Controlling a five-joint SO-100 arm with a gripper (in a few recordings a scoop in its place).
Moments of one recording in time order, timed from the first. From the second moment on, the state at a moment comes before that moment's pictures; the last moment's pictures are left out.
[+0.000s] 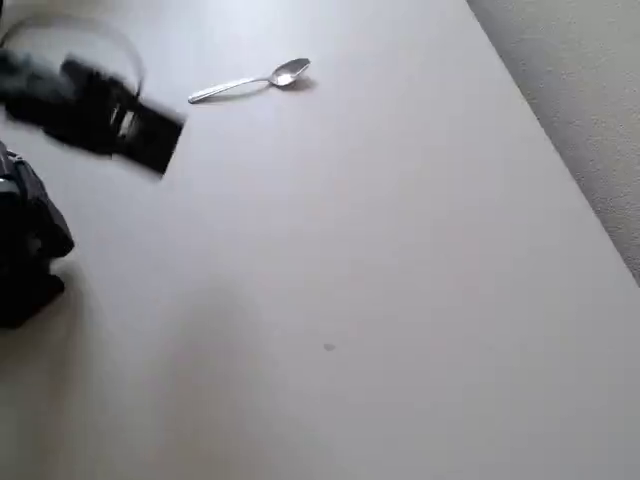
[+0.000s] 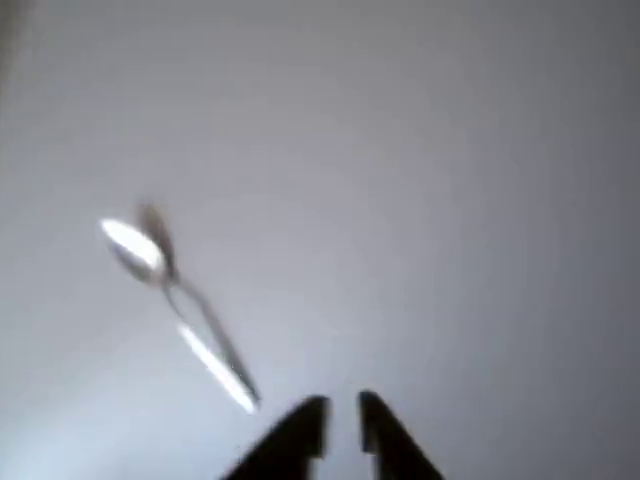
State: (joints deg) arm -16.8 140.9 130.3 69.7 -26.5
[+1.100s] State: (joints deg) arm -32.0 53.5 47.5 90.0 -38.3
